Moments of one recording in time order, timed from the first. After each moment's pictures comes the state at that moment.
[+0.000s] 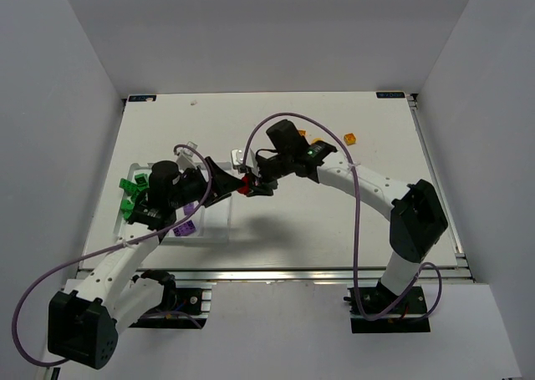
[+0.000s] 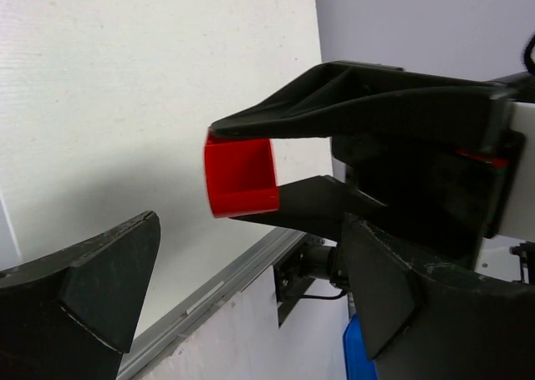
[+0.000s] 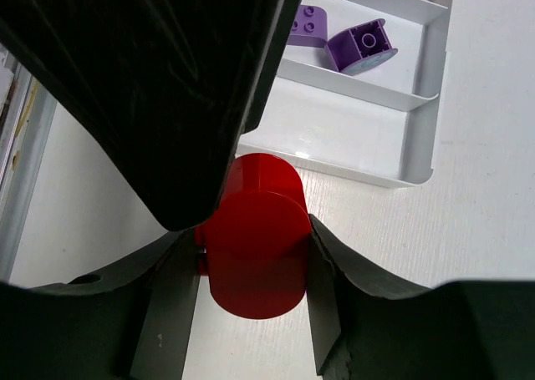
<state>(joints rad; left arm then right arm) -0.29 0.93 0.60 -0.03 0.57 -0.90 0.82 1.73 1.44 -0.47 -0.69 -0.79</state>
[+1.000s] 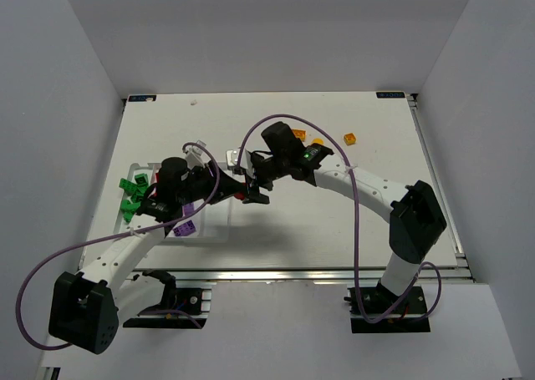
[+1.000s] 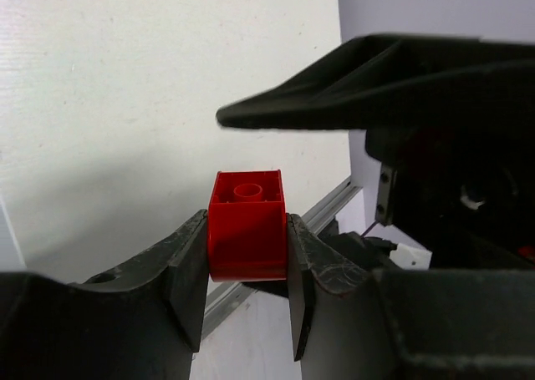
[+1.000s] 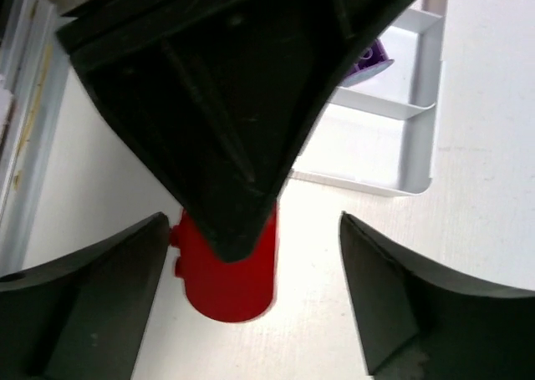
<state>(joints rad) -0.33 1.04 0.61 0.02 0.54 -0.88 0.86 1.73 1.44 -0.44 -0.65 -0.73</state>
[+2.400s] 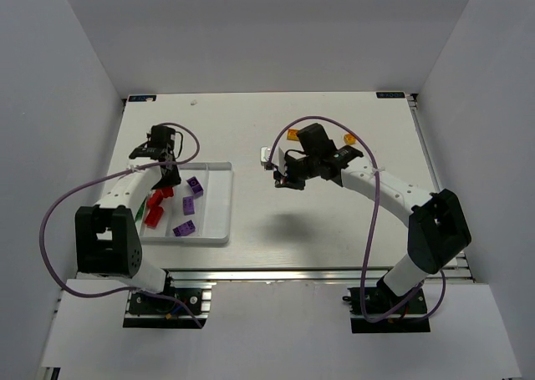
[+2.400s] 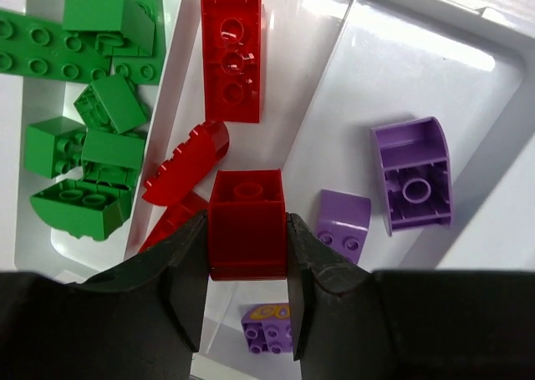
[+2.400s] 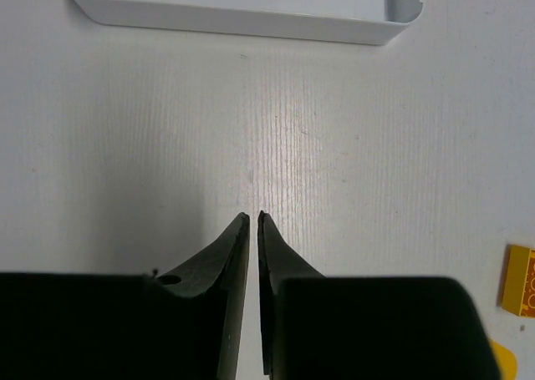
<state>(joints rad) -0.06 1.50 1.07 -0.68 -0.33 -0.27 0.67 1.59 1.23 -0.47 -0.60 -0.79</state>
